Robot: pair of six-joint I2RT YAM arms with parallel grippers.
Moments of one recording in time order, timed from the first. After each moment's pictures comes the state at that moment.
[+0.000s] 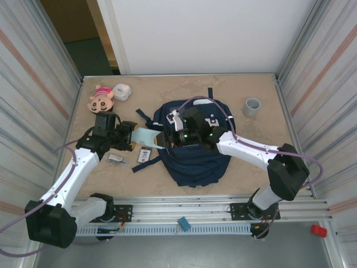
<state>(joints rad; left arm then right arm) -0.24 1.05 0.84 -0.59 0.28 -1.54 0.84 1.54 1.07 -0.06 -0.53 0.75</state>
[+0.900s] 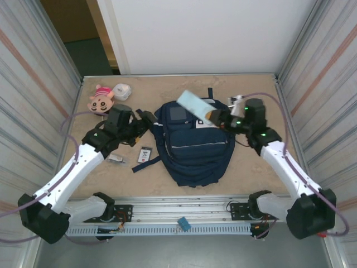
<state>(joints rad) -0.54 1.11 1.04 -0.64 0.04 -1.05 0.22 1.09 0.87 -0.20 -0.70 0.89</state>
